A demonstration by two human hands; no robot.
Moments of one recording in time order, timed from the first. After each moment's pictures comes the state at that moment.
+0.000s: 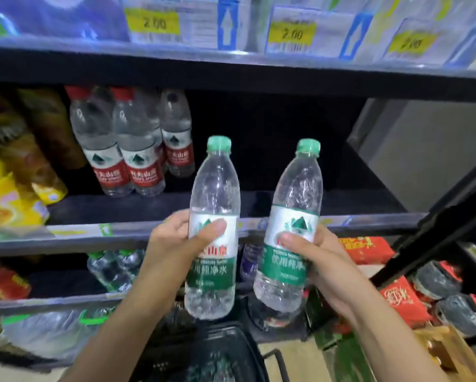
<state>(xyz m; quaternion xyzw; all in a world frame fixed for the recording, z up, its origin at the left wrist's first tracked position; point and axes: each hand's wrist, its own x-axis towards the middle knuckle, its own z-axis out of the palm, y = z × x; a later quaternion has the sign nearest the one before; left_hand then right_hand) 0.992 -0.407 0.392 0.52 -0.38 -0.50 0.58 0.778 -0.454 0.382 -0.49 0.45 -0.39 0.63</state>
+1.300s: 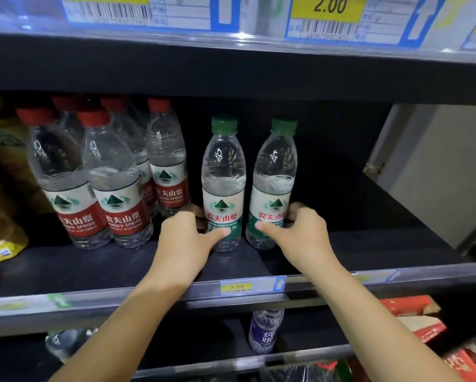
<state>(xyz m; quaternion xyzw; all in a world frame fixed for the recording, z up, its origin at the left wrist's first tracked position) 1.025 -0.565 0.342 0.71 -0.55 -0.15 0.41 0.844 -0.603 0.354 -0.65 0.60 -0.37 0.28</state>
